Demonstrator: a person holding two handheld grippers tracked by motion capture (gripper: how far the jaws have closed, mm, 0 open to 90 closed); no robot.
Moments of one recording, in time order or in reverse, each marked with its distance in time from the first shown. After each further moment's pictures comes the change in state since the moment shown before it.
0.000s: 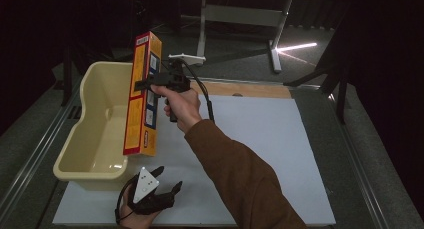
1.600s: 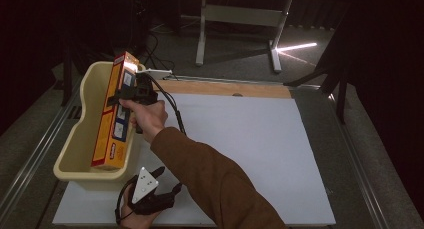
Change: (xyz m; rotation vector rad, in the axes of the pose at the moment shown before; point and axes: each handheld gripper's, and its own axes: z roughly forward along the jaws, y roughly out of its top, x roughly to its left) left arm 0.001 -0.001 0.000 -0.020 -0.019 -0.018; right arm 0.005 -0.019 0.093 0.060 -0.092 0.078
